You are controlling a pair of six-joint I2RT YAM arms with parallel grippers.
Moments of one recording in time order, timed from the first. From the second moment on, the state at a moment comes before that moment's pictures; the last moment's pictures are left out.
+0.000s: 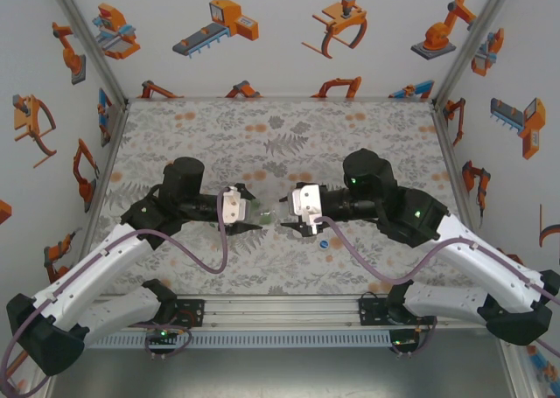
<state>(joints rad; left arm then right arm) -0.71 0.96 0.89 -0.42 0.79 0.76 0.99 1.05 1.25 -0.59 -0.53 -0.69</state>
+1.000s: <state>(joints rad) -0.70 0.91 0.88 -0.40 0.65 0.73 1.00 0.98 1.05 -0.23 -0.14 0.47</state>
